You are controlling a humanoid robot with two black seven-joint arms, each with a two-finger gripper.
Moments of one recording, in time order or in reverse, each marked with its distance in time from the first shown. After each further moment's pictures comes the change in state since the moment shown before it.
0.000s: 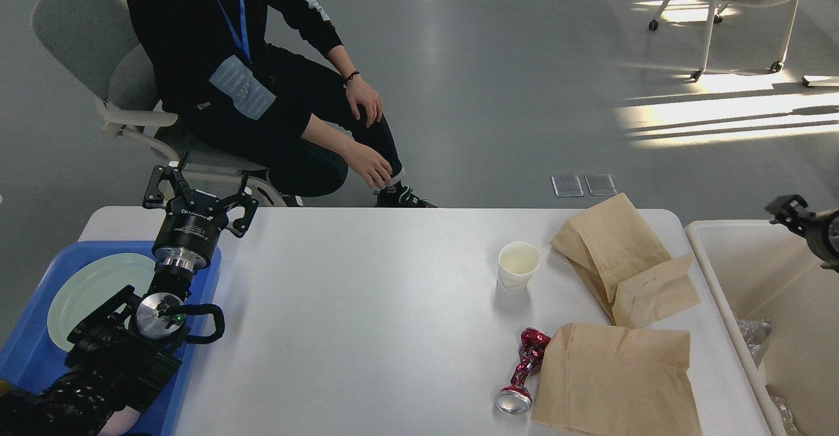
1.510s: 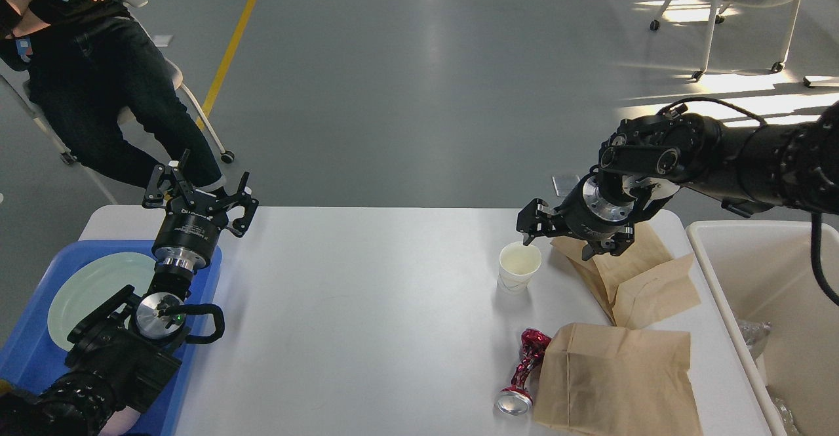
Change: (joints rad) left arm 0.000 0.000 0.000 0.000 0.000 0.000 0.000; right arm 0.265 0.517 -0.154 0.155 0.096 0.367 0.001
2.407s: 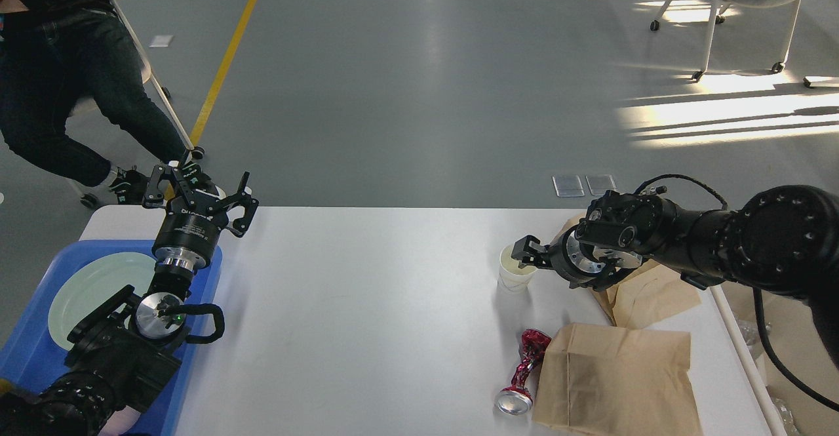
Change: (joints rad) left arm 0.000 0.000 0.000 0.000 0.000 0.000 0.000; right arm -0.283 0.079 0.063 -0.167 -0.001 -0.255 0.001
